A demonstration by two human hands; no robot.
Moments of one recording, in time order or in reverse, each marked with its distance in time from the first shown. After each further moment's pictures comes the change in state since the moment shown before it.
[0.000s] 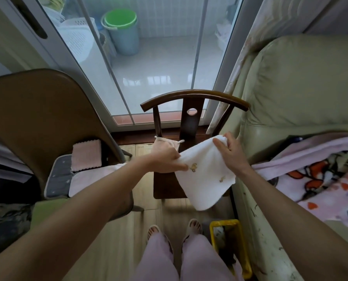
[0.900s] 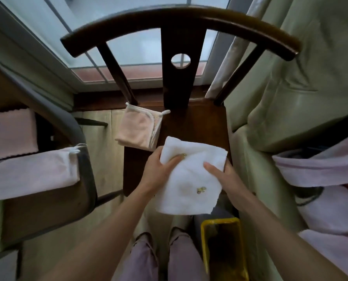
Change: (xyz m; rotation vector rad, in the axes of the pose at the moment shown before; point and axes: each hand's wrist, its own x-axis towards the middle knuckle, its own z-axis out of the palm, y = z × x) left_hand 0.166 -0.034 0.184 -1.169 0.407 -0.306; right_hand 0.037 0.211 0.073 0.488 -0.239 0.624
